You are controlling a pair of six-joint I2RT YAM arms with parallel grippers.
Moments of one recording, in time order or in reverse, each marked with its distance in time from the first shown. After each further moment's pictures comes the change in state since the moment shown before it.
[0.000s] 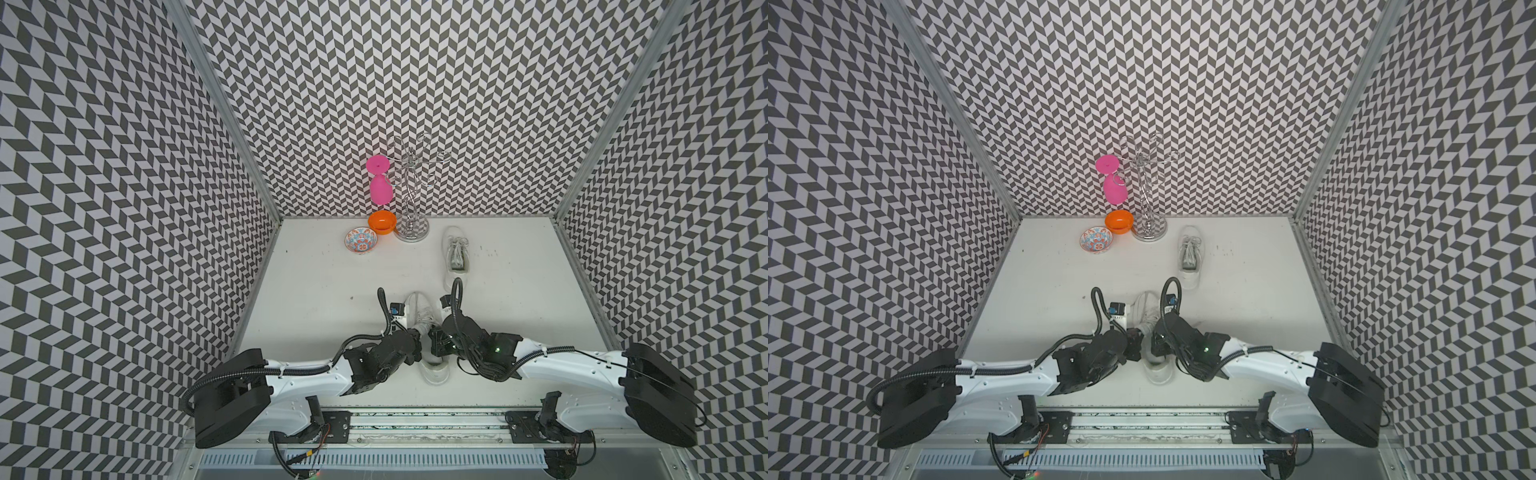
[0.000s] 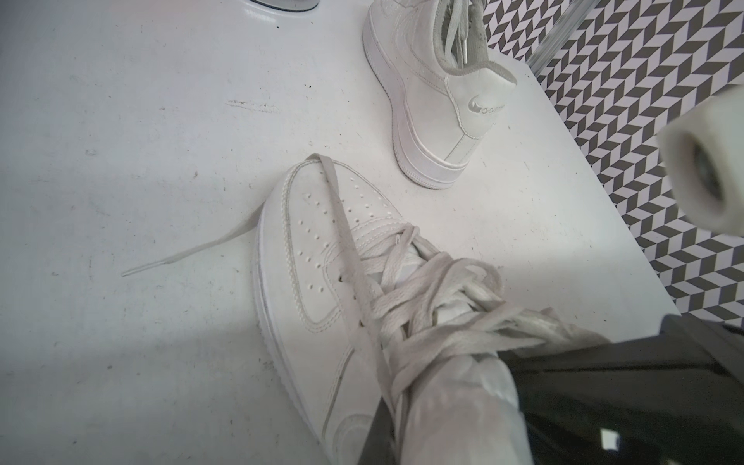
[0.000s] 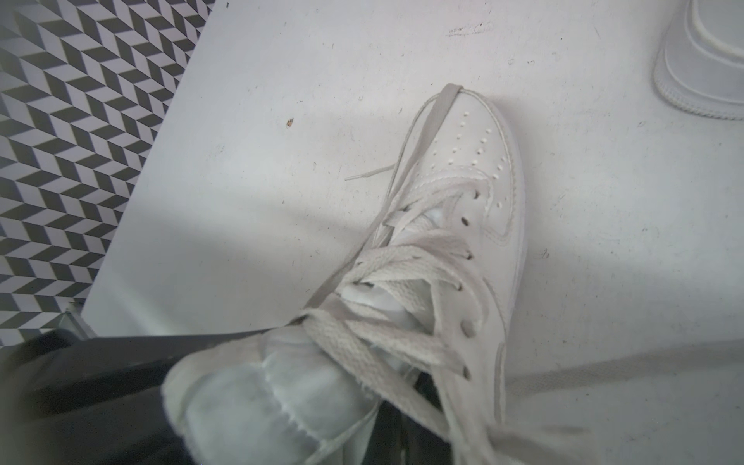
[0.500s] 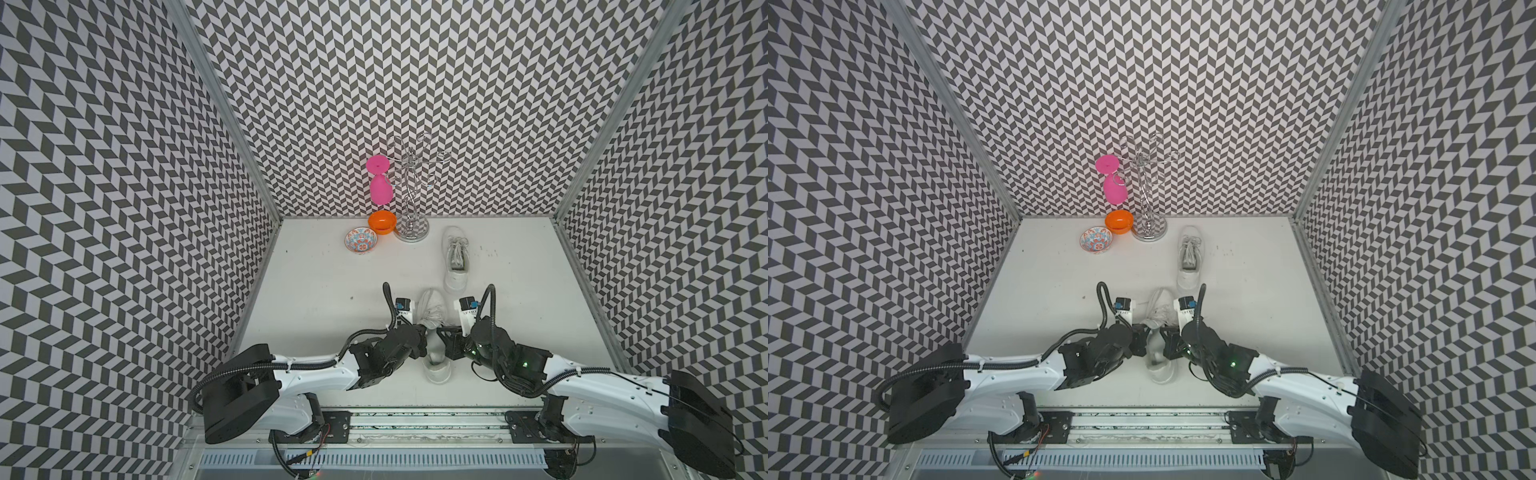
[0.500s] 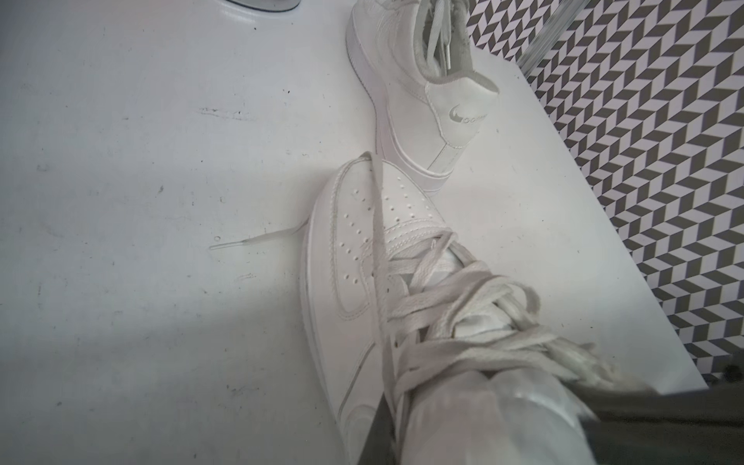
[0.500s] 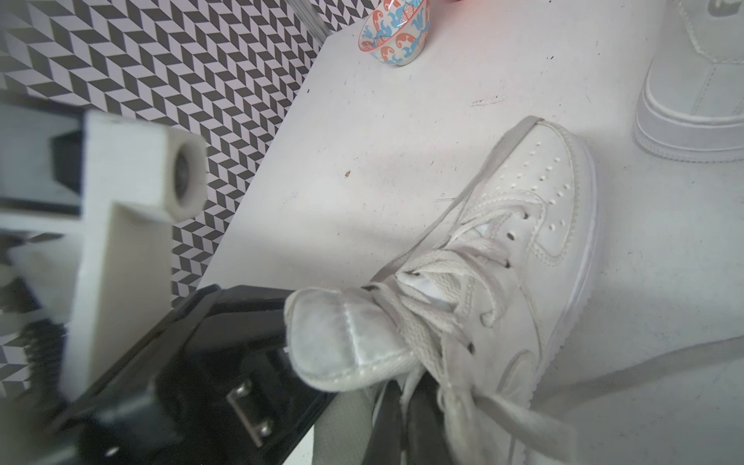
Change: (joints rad) left arm 0.032 0.059 0.057 -0.006 0.038 0.014; right arm -0.011 -0.248 -0.190 0.167 -0.040 -0.015
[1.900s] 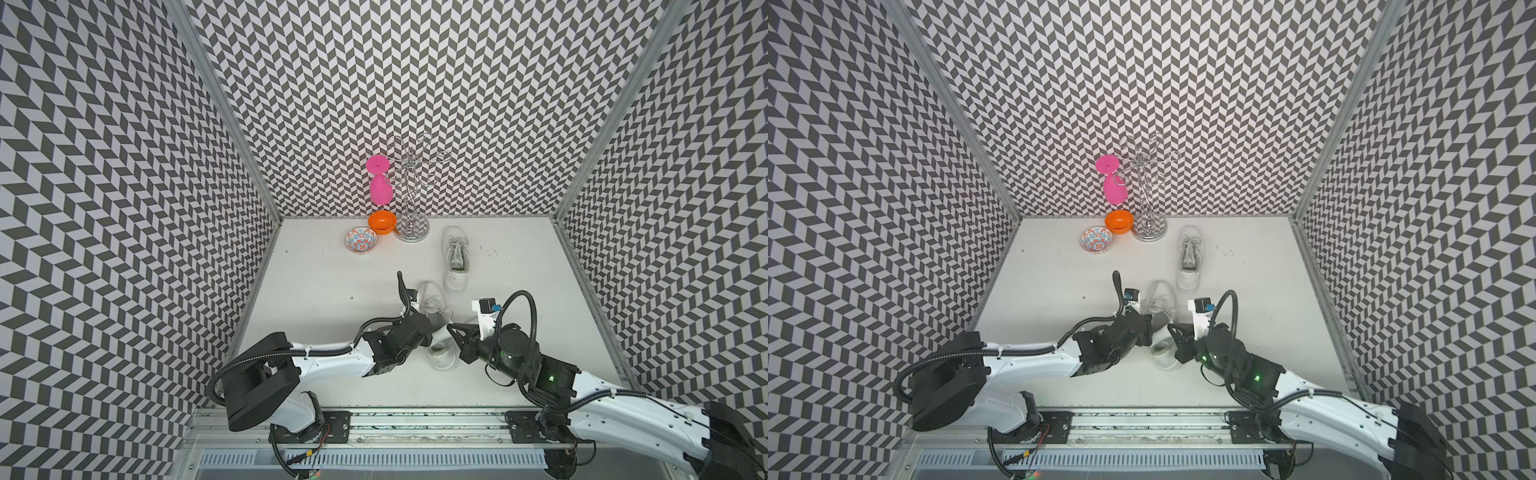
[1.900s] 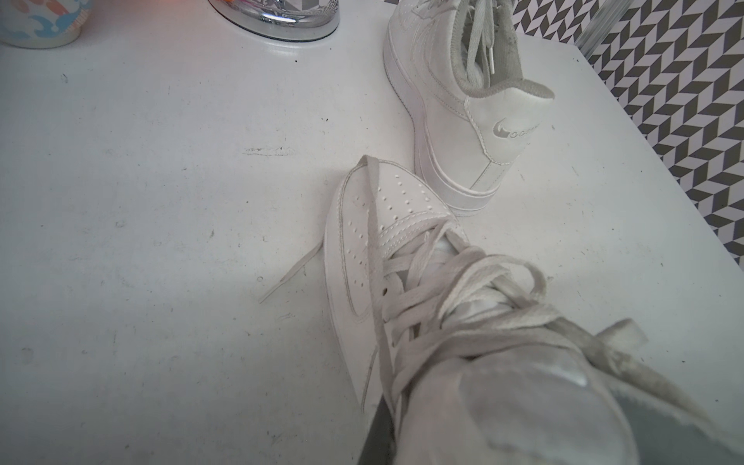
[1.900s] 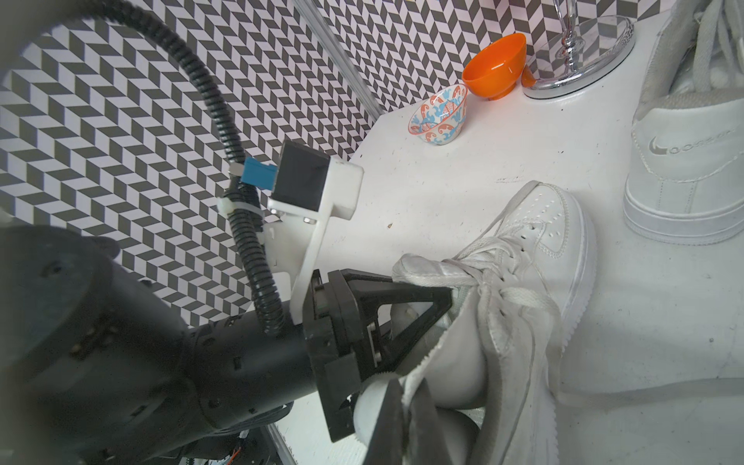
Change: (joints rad) left arm 0.027 0.122 0.157 -0.128 -0.081 0.075; right arm 0.001 -0.282 -0.085 0.018 0.033 -0.116
